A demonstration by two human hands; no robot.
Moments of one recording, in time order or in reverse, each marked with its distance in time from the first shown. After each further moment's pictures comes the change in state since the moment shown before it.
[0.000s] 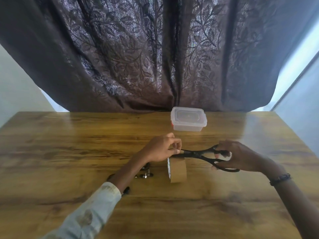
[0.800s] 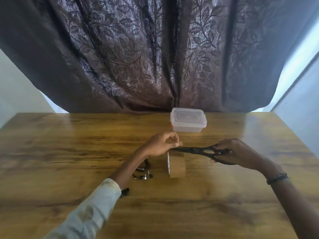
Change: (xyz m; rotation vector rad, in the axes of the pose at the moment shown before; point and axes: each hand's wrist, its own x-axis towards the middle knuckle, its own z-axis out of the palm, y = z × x) left_hand 0.012 -0.016 -0.002 -0.333 -0.002 -0.112; right_hand 0.008 0.013 0.001 0.013 0.052 0.057
